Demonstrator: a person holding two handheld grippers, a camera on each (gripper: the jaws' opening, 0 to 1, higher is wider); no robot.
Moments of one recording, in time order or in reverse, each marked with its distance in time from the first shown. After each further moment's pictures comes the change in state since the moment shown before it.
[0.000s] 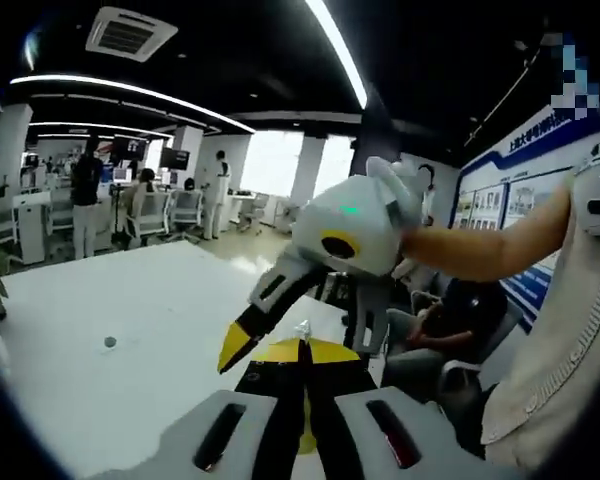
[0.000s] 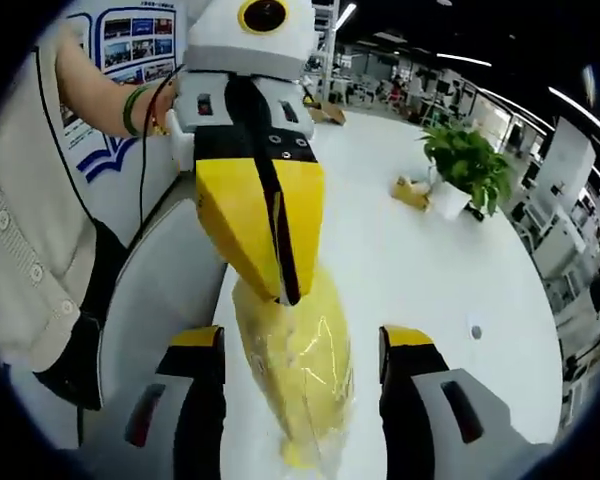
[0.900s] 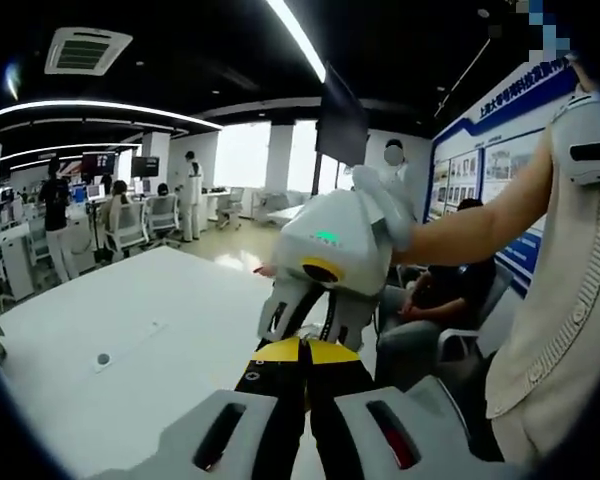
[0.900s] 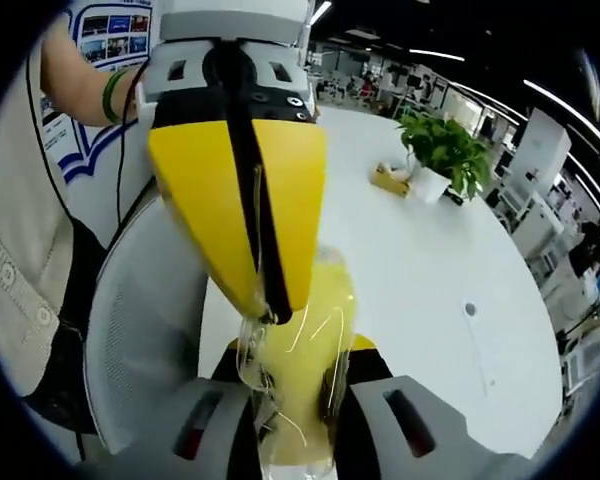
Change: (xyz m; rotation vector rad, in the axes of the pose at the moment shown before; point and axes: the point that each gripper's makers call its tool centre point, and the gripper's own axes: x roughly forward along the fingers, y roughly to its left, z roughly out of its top) left arm 0.011 -0.021 -0.021 0.083 0.071 -0.067; right arm 0.011 0.013 -0.025 0.076 0.014 -0.121
